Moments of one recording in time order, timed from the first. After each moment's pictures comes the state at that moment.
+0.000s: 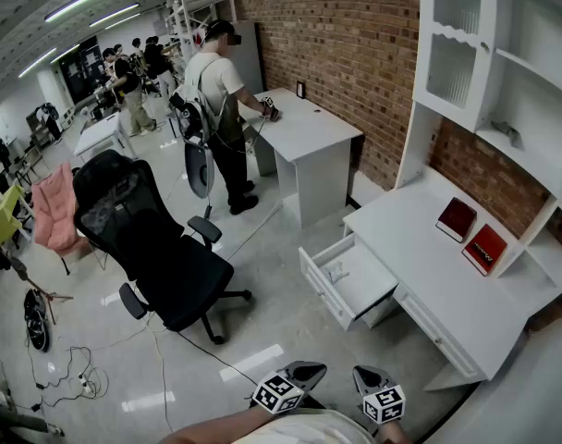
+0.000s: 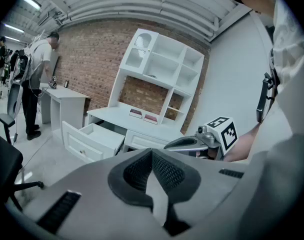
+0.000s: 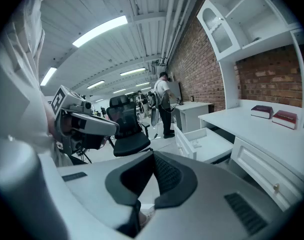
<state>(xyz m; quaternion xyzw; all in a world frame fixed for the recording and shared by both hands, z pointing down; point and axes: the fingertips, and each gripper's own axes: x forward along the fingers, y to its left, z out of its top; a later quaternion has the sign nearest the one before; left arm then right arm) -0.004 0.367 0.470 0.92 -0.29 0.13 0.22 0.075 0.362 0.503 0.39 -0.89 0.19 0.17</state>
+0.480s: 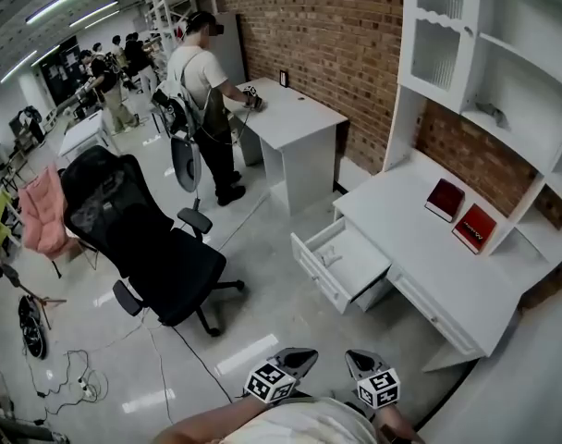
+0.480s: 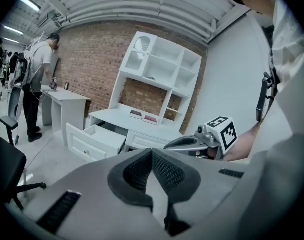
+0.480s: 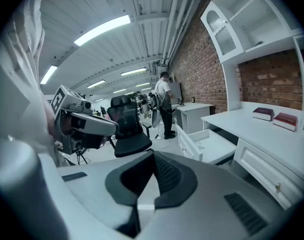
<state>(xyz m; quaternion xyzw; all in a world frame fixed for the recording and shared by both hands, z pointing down) -0.031 0.375 0.463 0.92 -0.30 0.13 0.21 0.050 0.367 0.500 0.39 -0.89 0.17 0.17</state>
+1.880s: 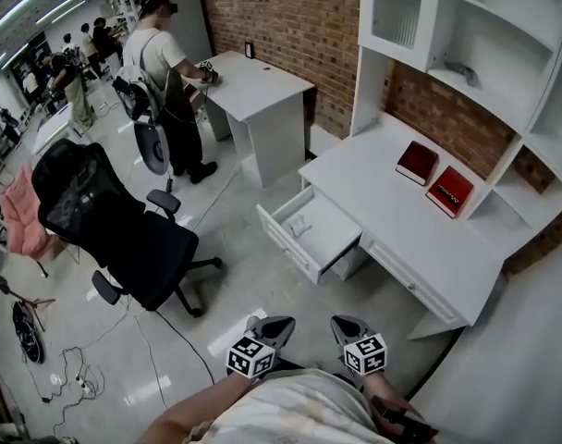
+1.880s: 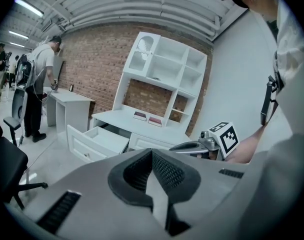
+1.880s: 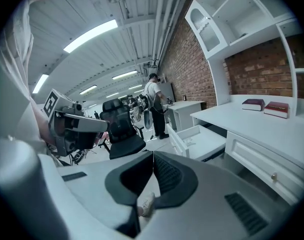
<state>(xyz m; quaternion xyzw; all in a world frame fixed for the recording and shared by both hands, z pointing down) -0.003 0.355 0.464 0.91 -0.33 0.13 0.21 0.102 0.347 0.517 0.42 -0.87 0.21 0.15</state>
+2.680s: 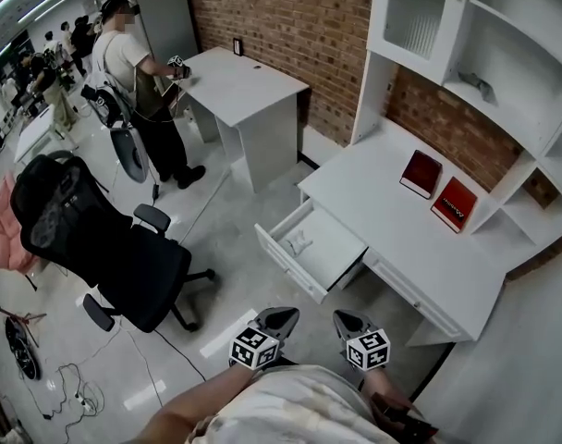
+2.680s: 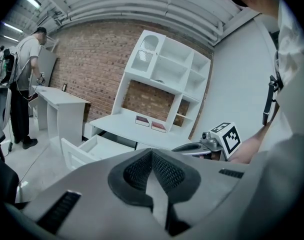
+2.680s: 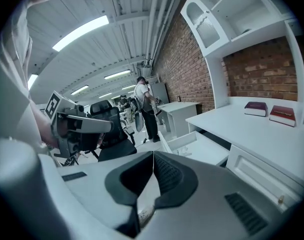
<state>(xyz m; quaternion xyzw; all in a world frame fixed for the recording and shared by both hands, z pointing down) -0.021 0.221 0.459 0.92 -0.30 0.12 0.21 0.080 0.226 0.507 0.45 -0.86 0.21 0.15</state>
